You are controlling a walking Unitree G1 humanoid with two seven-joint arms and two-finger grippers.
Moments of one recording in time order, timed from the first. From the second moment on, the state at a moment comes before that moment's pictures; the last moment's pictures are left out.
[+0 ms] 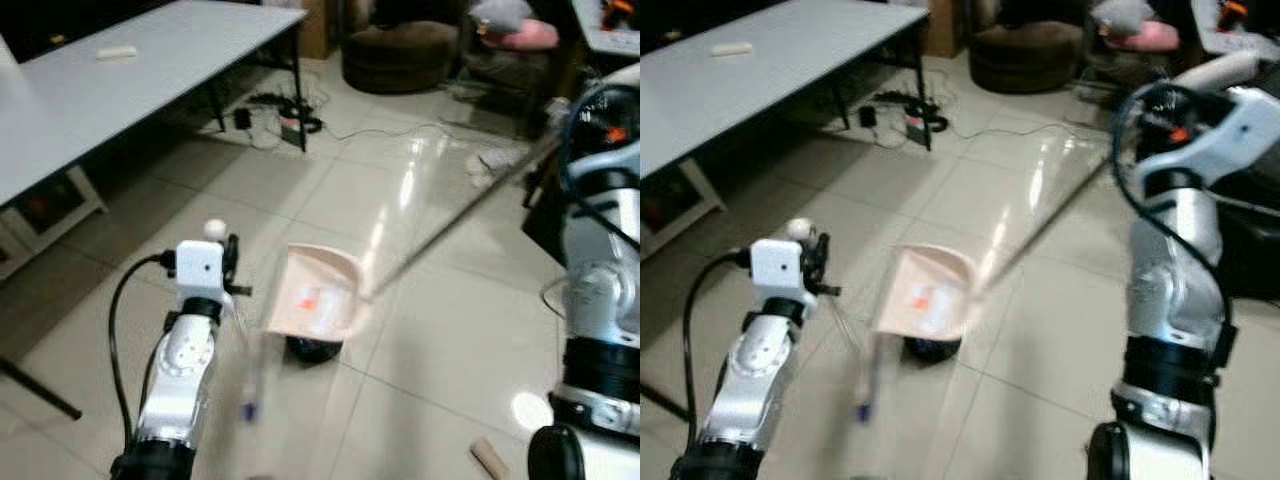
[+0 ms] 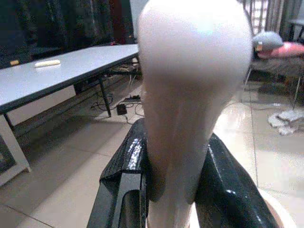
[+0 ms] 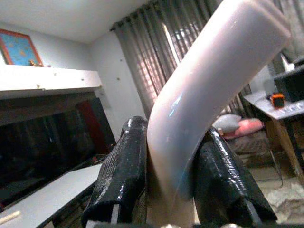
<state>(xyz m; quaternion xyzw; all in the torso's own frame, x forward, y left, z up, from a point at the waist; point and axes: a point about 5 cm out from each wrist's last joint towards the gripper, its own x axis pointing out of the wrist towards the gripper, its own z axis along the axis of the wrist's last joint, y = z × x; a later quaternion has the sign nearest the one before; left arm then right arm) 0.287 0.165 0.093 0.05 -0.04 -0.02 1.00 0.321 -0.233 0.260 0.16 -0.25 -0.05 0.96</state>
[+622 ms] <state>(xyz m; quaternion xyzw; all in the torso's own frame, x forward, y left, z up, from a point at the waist) 0.286 0.172 0.090 0.06 -0.03 -0.01 1.00 0.319 -0.197 0.262 0.03 -0.30 0.04 0.95</state>
